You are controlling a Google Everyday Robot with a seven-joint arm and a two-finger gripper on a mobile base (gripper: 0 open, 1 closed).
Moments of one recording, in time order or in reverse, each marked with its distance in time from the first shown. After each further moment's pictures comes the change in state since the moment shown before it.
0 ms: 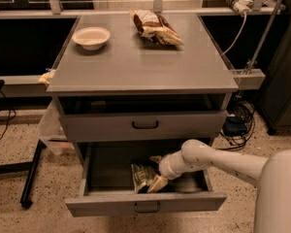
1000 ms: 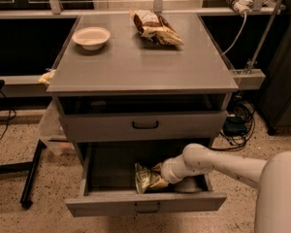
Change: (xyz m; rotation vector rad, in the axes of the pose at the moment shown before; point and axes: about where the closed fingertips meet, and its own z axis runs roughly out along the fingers) arm 0.015 0.011 0.007 -0.018 0.014 0.013
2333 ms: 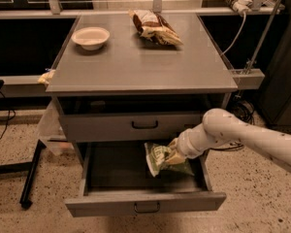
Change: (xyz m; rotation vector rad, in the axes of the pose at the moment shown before) arm -0.061 -0.027 -0.153 0.041 0.065 -0.009
